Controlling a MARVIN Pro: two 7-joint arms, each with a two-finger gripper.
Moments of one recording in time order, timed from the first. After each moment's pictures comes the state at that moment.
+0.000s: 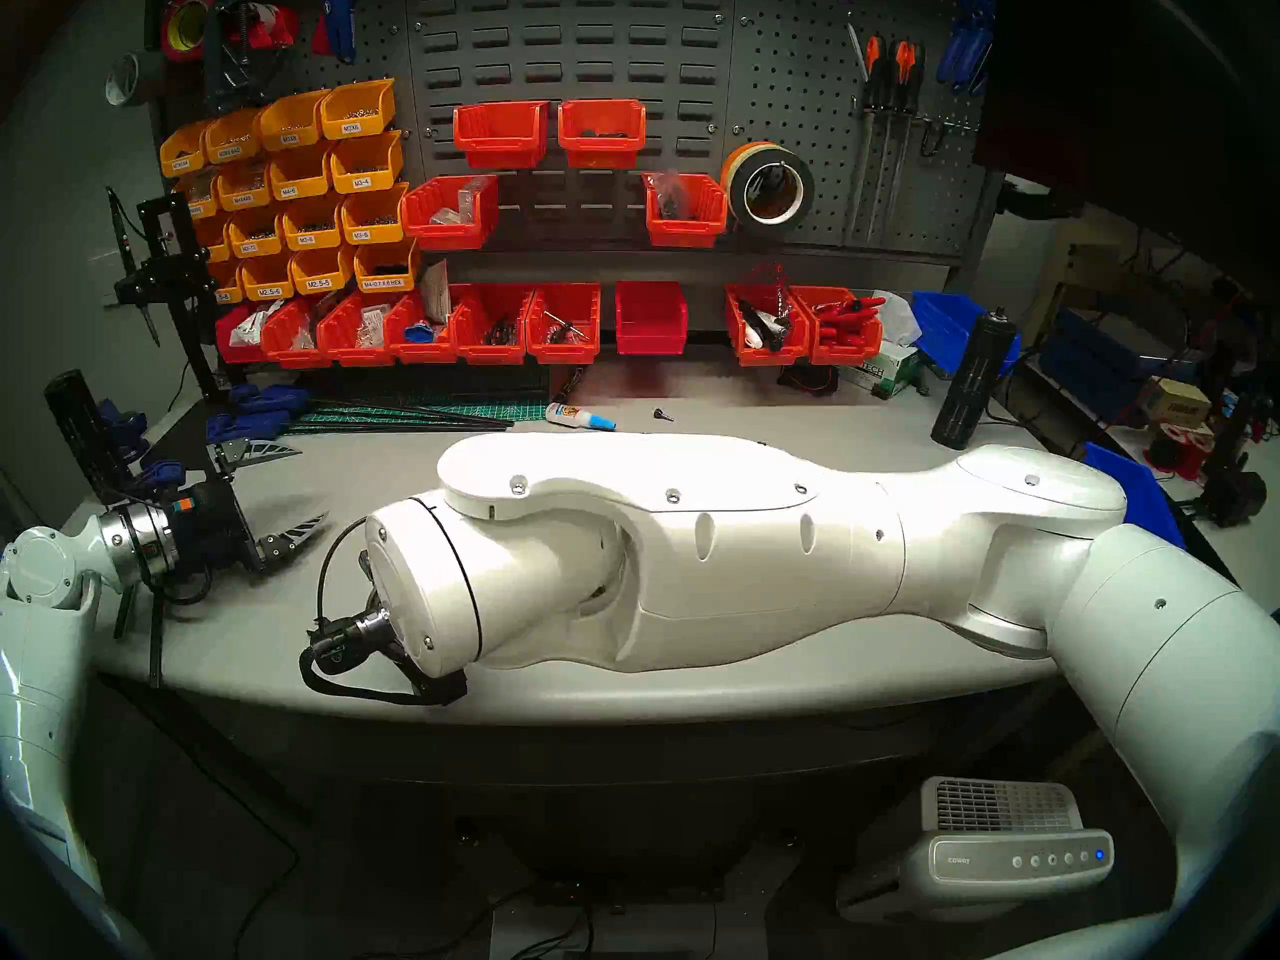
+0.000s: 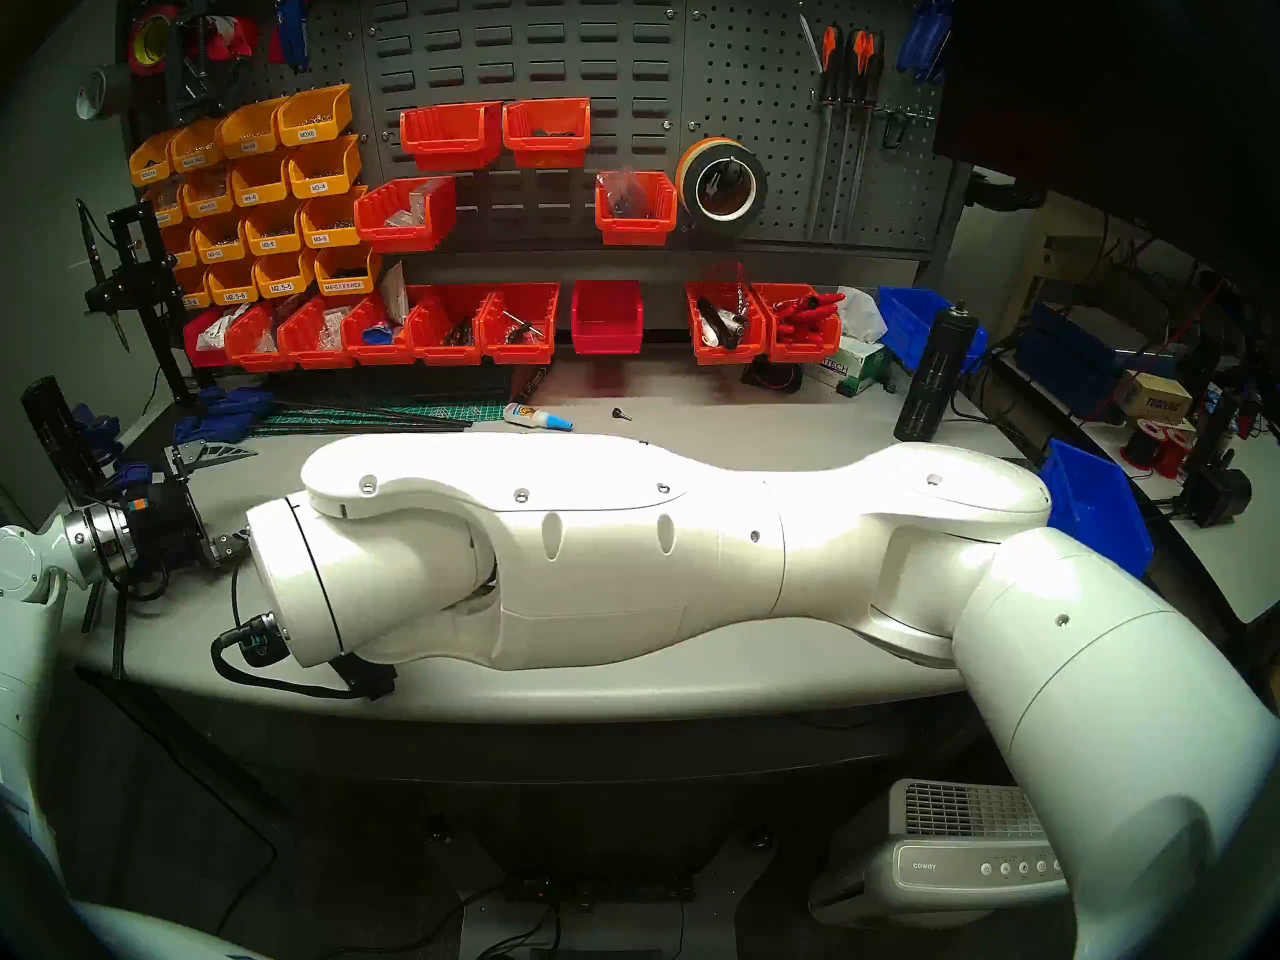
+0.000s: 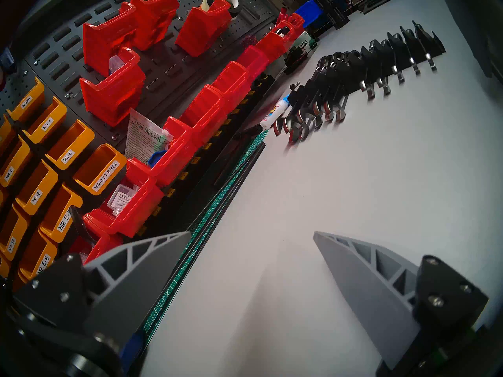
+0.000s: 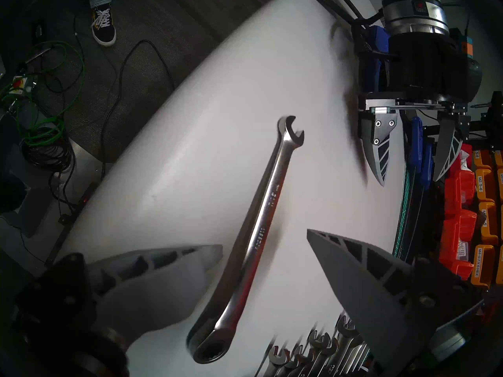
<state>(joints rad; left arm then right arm) 1.68 -0.78 -2.07 -1.38 -0.16 -0.52 -1.07 -0.34 -1.43 0.05 -1.90 -0.17 0.96 0.86</state>
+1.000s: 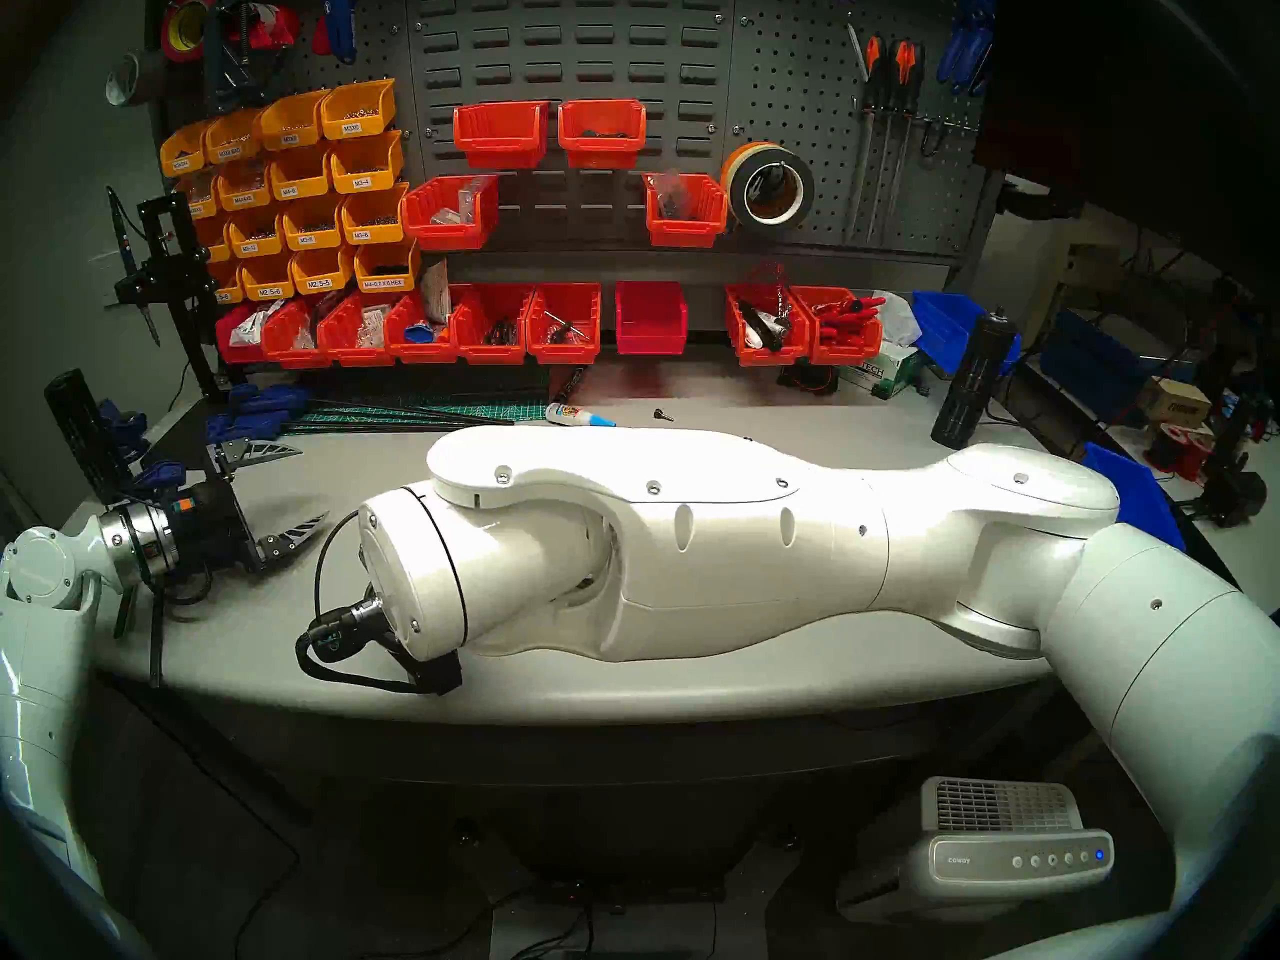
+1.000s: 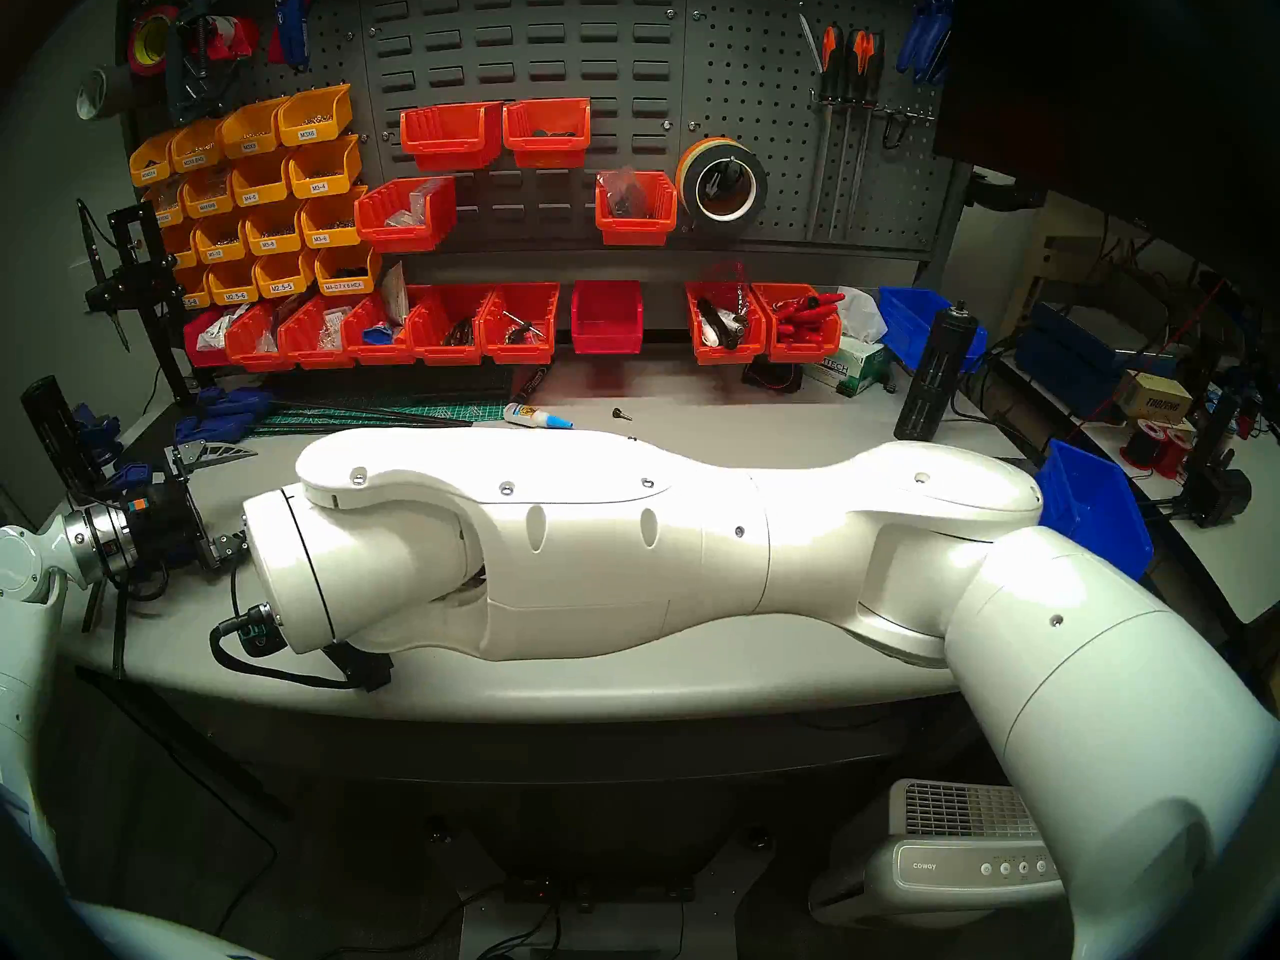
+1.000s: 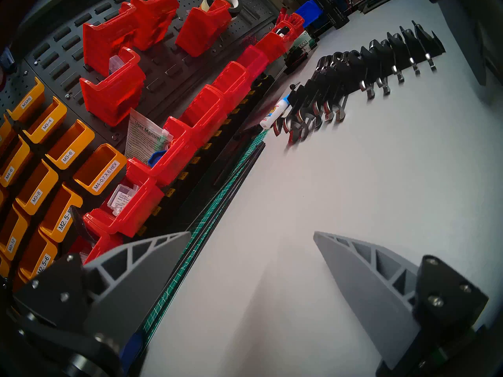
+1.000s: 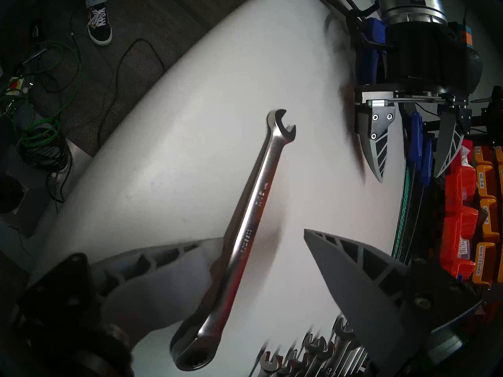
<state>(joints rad) 1.68 -0.78 -2.07 -1.38 -0.16 -0.52 -1.07 -0.34 -1.46 0.05 -1.84 -0.17 0.96 0.85</state>
